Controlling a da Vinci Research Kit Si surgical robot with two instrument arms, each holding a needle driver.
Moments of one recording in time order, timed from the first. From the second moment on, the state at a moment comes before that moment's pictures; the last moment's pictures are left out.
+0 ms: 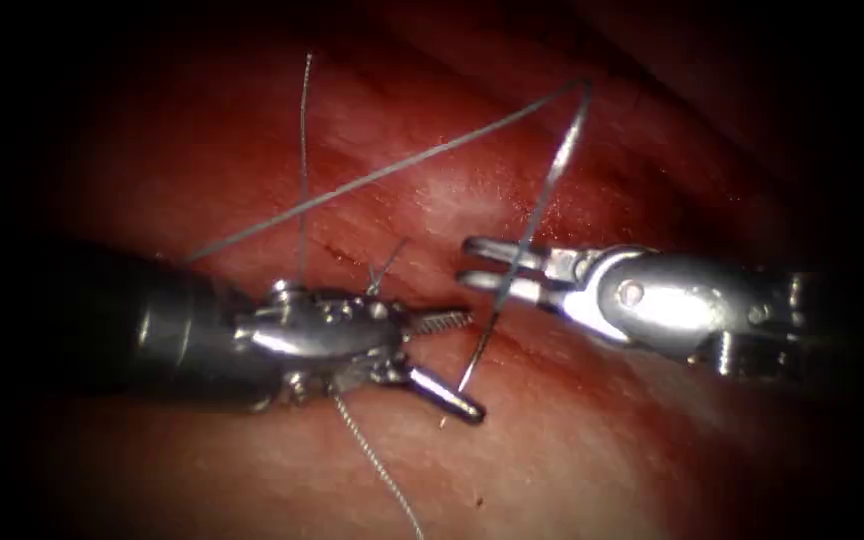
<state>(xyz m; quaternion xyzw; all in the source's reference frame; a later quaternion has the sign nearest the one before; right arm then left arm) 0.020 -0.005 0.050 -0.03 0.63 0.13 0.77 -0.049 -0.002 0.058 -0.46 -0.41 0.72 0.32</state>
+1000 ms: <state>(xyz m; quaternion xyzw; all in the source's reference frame) 0.021 -0.006 0.049 -0.04 0.63 0.16 0.76 -0.047 -0.001 0.057 -0.49 -0.43 0.67 0.35</state>
